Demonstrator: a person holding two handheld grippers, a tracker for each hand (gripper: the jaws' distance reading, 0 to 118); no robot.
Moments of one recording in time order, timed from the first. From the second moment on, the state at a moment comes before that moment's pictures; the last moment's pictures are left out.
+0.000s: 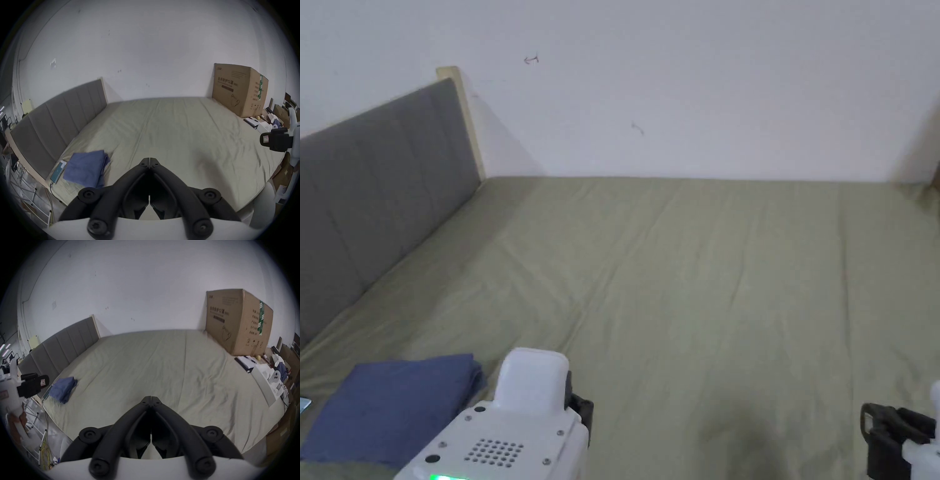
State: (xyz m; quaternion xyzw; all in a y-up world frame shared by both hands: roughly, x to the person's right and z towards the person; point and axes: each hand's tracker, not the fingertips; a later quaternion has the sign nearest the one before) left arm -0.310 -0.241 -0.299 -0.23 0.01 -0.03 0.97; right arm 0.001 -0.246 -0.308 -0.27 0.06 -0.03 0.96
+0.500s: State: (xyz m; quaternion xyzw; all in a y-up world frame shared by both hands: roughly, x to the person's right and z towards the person) left arm -0.256 -0.153 -0.273 -0.10 0.02 -0.02 0.99; right arm 0.023 -0.179 -0.279 -0.14 0.02 -0.02 0.99
